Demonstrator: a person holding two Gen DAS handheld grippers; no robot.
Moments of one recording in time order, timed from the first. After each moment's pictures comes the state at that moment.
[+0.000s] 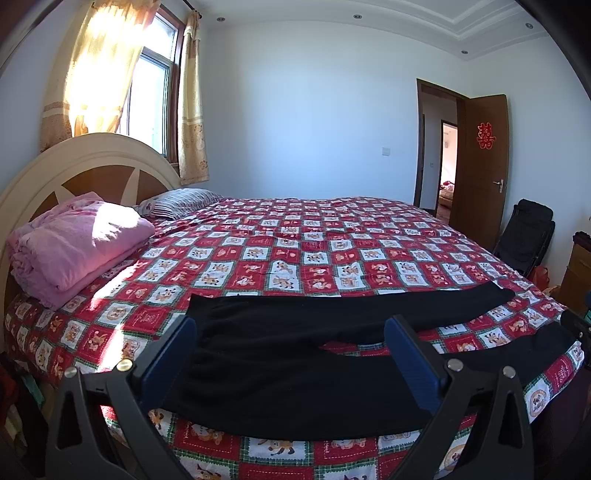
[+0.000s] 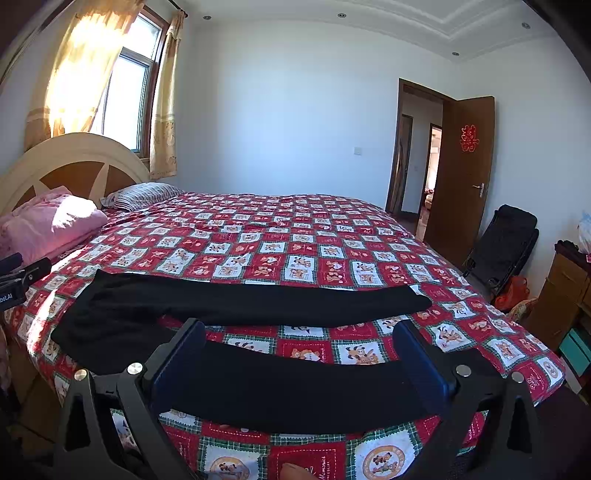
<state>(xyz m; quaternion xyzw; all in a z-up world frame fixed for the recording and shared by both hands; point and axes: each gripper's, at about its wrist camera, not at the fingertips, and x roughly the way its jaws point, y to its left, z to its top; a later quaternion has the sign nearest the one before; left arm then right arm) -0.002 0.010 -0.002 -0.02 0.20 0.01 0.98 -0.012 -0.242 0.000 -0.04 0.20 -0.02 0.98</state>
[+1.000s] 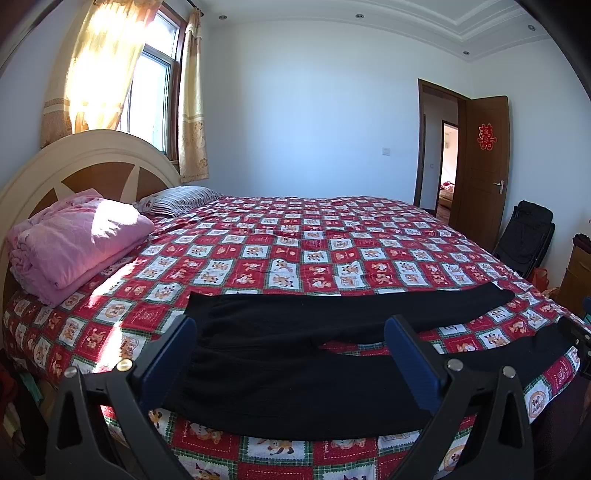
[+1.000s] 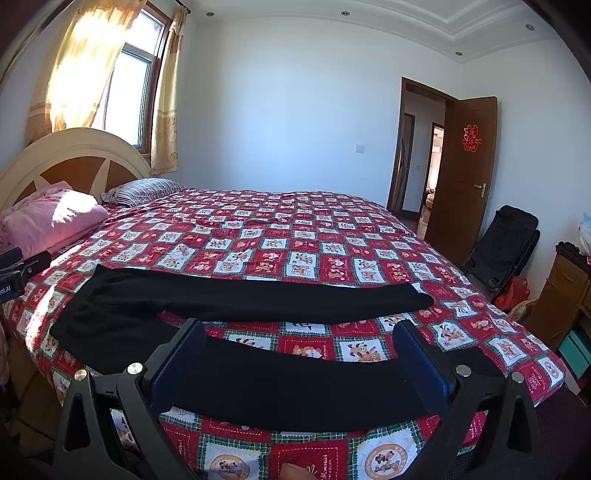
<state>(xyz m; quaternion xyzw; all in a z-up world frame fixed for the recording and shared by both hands) 0.001 0.003 -0.001 -0.02 0.20 0.01 0.98 -0.011 -0.239 -0.003 -0.05 0.21 -0.02 0.98</state>
